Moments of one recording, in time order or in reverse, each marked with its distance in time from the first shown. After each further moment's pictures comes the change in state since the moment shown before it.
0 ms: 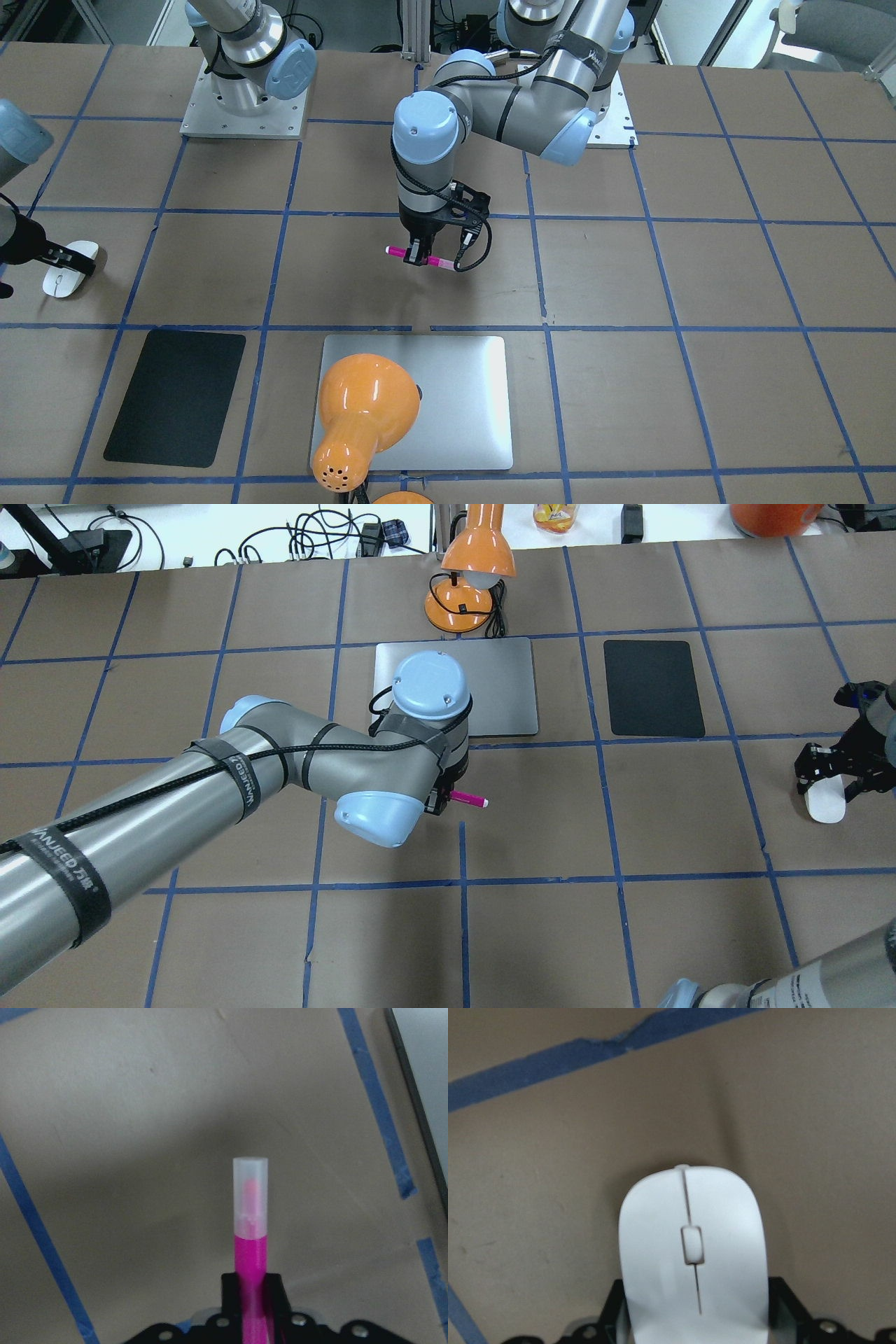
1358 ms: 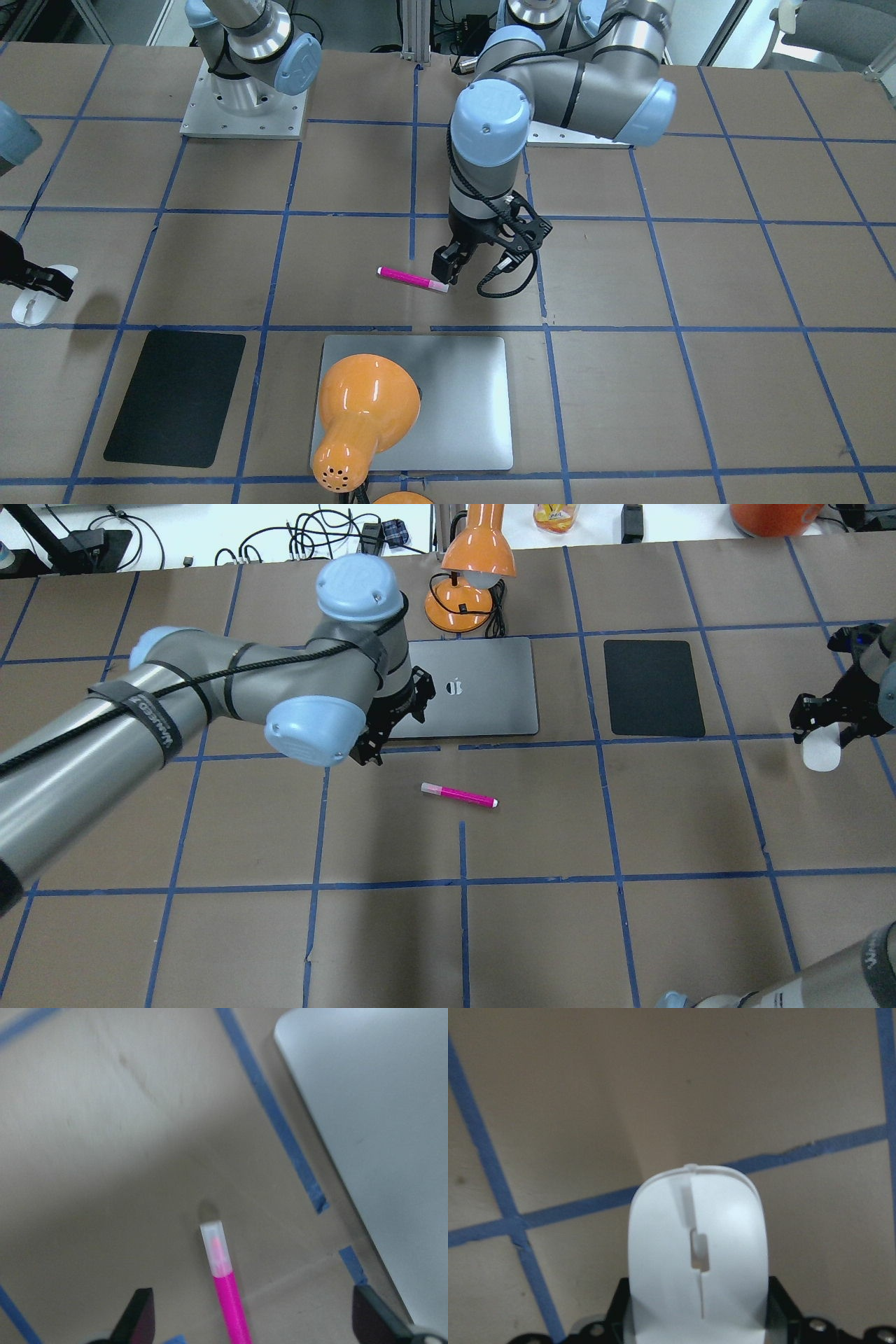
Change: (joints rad) left arm 0.181 0.109 0.164 -0.319 0.001 0.729; right arm 0.125 -0.017 -0.138 0.030 0.024 0.035
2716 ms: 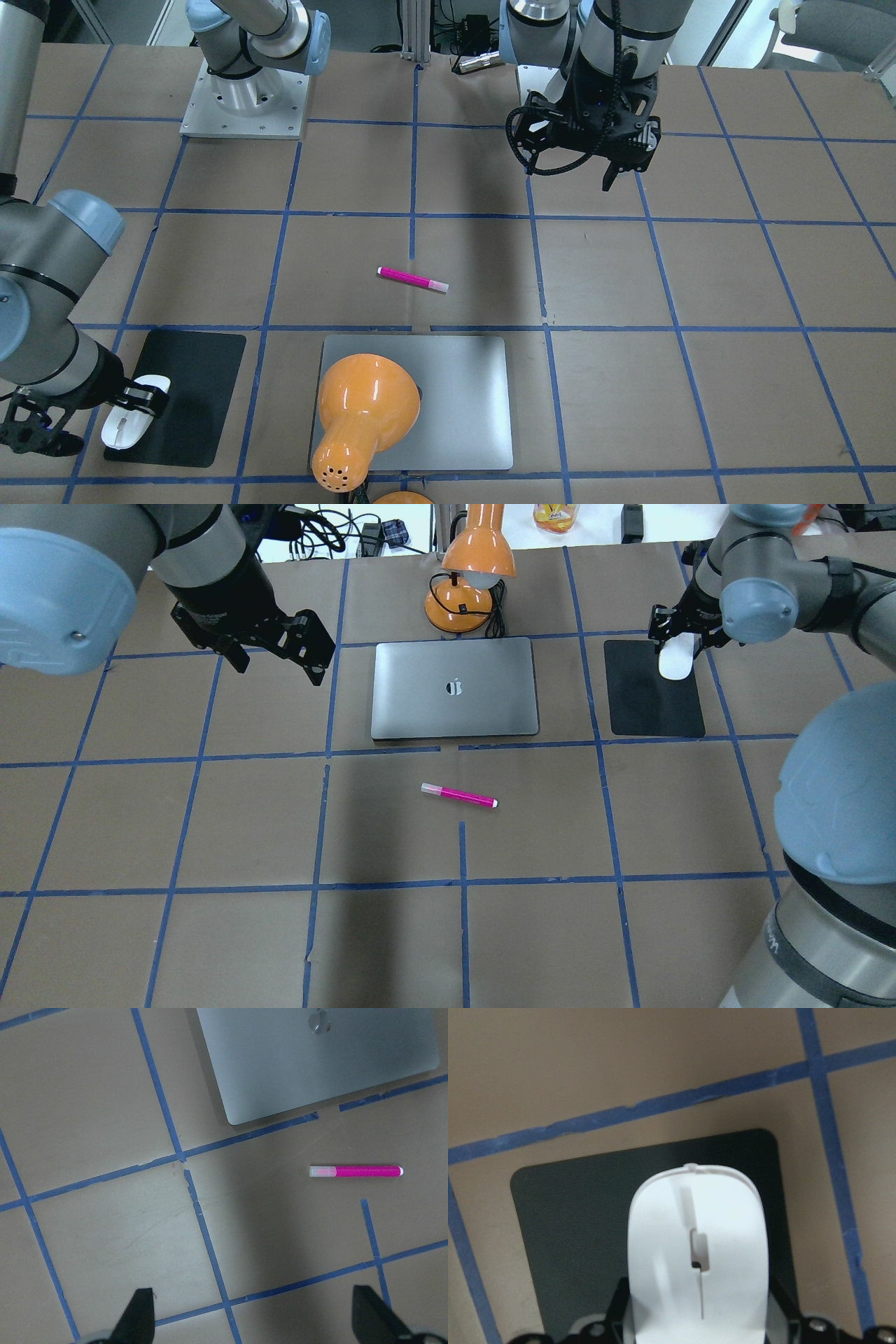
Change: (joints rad) left arm 0.184 0.227 0.179 -0.335 -0.030 1.158; right arm 0.343 0.241 -0.334 0.027 0.106 0.362
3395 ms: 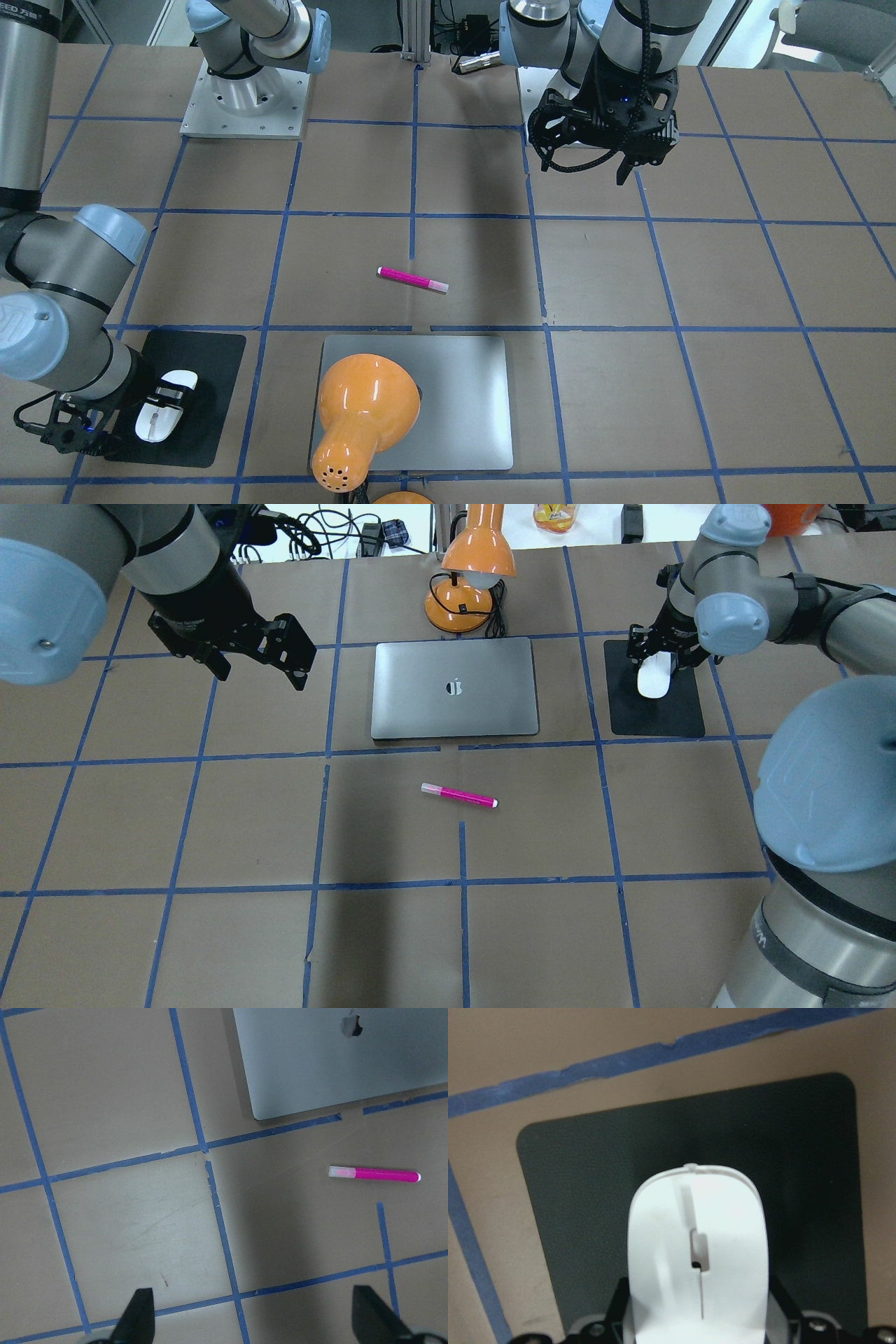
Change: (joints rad) left arm 0.022 0.025 -0.028 -0.006 0.001 -0.008; right arm 0.026 0.030 0.017 0.016 0.006 0.017
